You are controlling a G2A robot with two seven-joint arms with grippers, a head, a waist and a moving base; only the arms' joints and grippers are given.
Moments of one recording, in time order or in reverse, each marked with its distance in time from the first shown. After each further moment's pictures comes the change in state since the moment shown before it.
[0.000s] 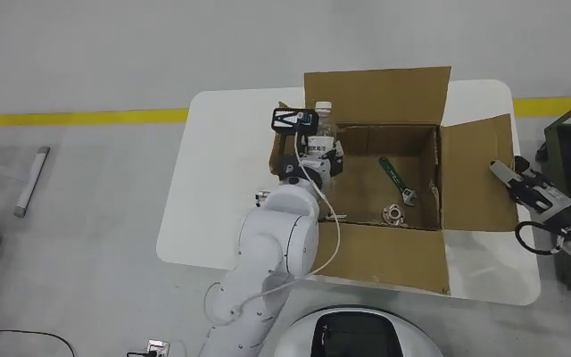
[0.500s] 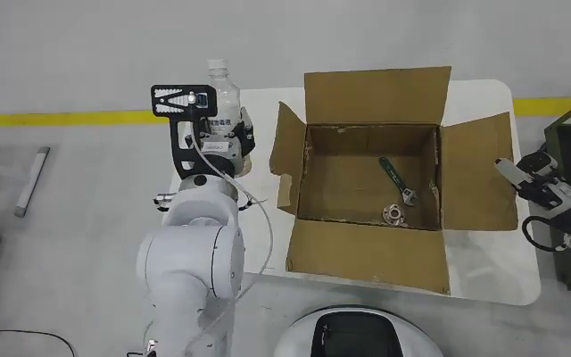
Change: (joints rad) left arm 0.032 0.034 -0.237 -0.260 0.313 -0.207 -0.077; right arm -0.007 -0.003 0.003 -0.039 -0.008 0.007 -0.050
